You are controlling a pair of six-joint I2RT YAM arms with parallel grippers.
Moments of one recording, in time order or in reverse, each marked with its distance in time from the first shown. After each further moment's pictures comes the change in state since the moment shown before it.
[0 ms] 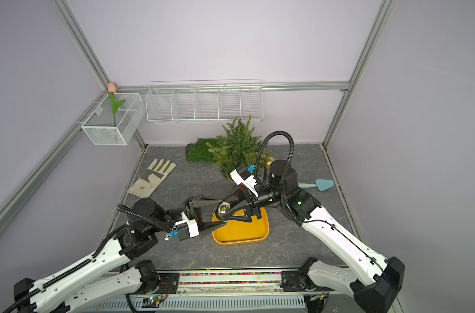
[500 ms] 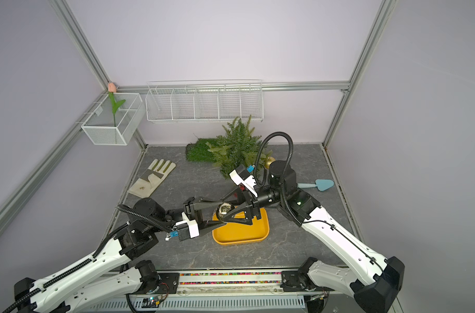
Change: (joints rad) left arm 0.000 0.003 0.000 -0.011 0.001 0.001; right arm 0.006 -0.001 -0.006 -0.026 0.028 0.002
